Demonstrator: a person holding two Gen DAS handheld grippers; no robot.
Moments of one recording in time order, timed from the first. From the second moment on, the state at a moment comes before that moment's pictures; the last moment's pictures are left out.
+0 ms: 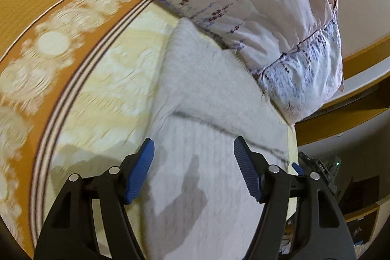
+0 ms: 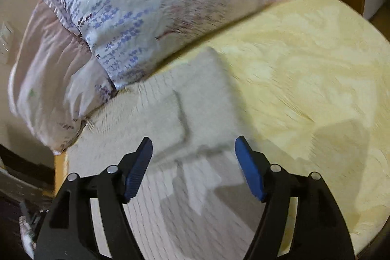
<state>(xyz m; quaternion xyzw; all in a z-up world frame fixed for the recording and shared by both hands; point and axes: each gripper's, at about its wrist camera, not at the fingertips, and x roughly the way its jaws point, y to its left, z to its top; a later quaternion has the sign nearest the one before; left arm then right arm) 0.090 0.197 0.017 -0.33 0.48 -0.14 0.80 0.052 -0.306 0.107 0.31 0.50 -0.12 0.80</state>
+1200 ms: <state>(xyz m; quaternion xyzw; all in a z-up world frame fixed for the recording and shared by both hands) -0.056 0.177 -0.019 -0.33 0.60 -0.22 0.70 -0.123 -0.278 0.060 0.42 0.68 0.14 0.59</state>
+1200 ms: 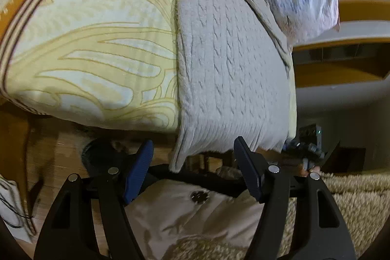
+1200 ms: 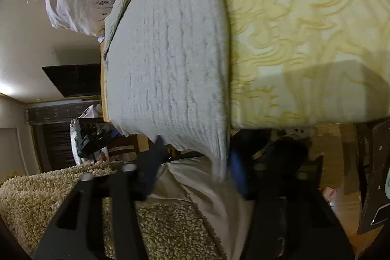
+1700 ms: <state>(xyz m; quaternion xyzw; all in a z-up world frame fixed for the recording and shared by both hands) -0.056 0.166 -0.026 -0.36 0.59 -0.24 0.68 -0.116 -0.275 0.078 0.41 0.65 0.18 0.61</state>
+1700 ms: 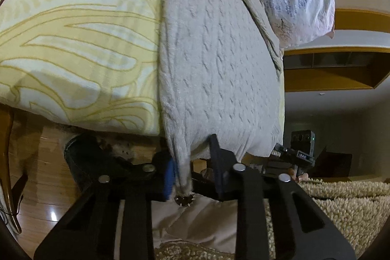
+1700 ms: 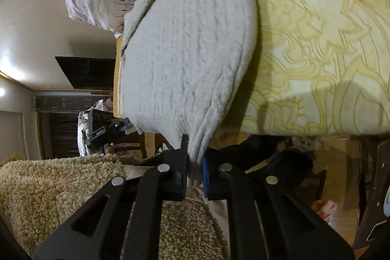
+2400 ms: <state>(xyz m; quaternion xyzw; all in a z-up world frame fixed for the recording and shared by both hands) 0.011 0.188 0.038 -0.45 0.42 -0.30 0.73 -0.043 -0.301 0.151 0.43 0.45 0.16 0.77</state>
